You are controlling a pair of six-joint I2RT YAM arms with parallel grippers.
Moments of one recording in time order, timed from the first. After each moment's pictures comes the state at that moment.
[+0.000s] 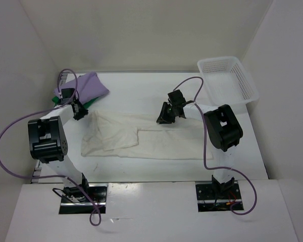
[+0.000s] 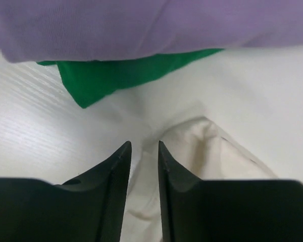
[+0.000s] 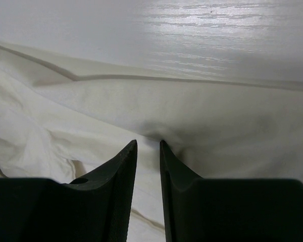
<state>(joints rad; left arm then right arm) 0.22 1.79 1.09 -0.23 -0.03 -0.49 0.43 1.98 1.22 -0.19 -0.27 0.69</state>
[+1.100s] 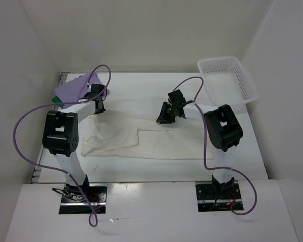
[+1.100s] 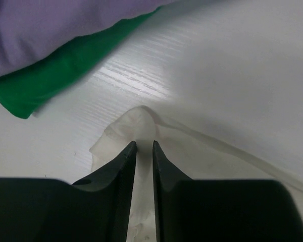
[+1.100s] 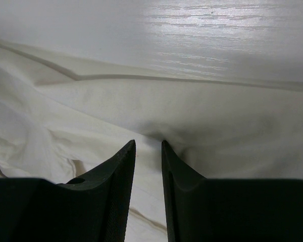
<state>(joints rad) -0.10 1.85 1.19 -0.27 -0.39 -0.31 0.43 1.97 1.22 -0.19 -0.27 0.69</state>
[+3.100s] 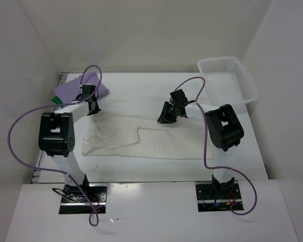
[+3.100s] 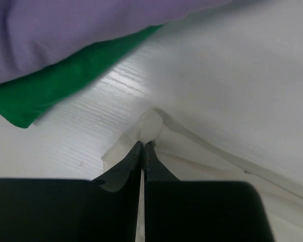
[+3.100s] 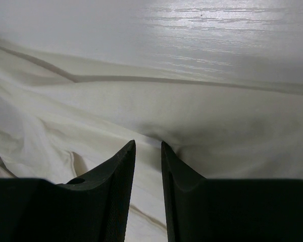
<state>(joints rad) -0.03 1.86 1.17 -0.22 -0.31 -0.30 0.40 1.97 1.21 -0.19 -0.31 0.67</state>
